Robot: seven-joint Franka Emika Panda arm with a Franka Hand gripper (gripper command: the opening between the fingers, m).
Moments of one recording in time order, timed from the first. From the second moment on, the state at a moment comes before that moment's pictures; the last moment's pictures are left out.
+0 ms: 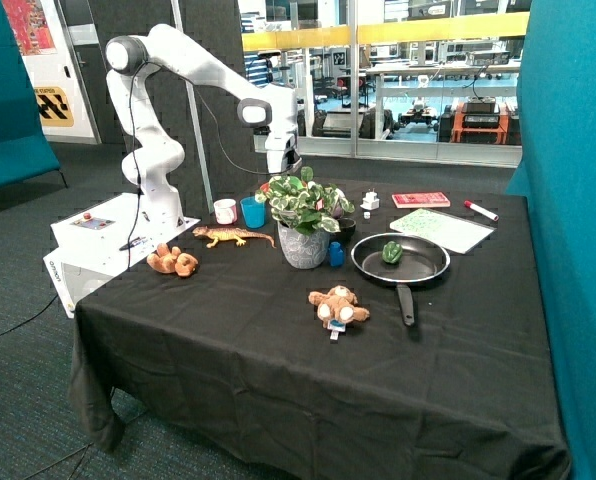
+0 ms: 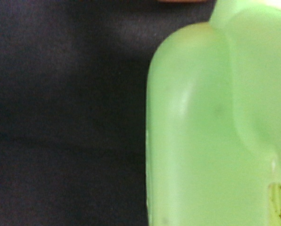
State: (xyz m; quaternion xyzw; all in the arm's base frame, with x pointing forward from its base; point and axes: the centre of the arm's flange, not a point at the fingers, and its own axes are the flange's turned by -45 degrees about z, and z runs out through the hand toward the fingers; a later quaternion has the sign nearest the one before) arm 0.447 0.118 0.391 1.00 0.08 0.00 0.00
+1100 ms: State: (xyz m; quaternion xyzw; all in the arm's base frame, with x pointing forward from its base) arm 0.448 0.091 0.443 1.00 -0.01 0.00 0.00
